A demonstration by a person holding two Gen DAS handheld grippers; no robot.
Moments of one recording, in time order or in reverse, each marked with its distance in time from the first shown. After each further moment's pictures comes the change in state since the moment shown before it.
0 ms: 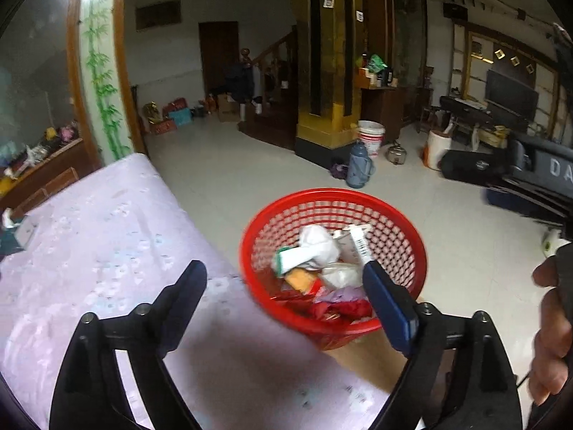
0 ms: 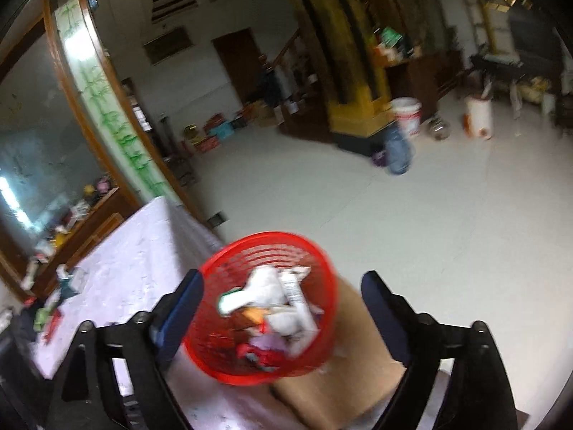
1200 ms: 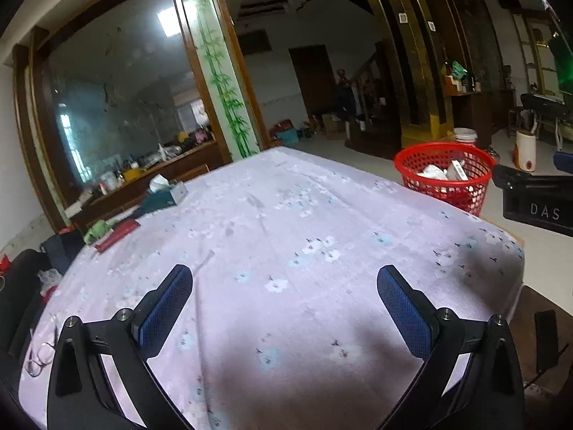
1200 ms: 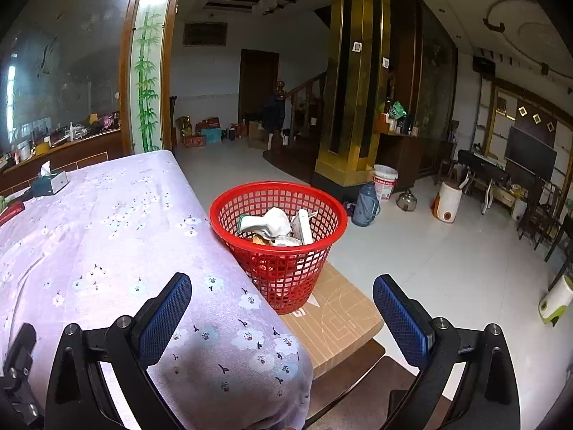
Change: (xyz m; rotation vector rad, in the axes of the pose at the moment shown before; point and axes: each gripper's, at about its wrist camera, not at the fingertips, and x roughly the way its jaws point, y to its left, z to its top) left arm -0.166 0.069 -0.159 -0.012 -0.089 0.433; right arm -0.088 0.097 -0.161 -0.349 -0.144 -0.159
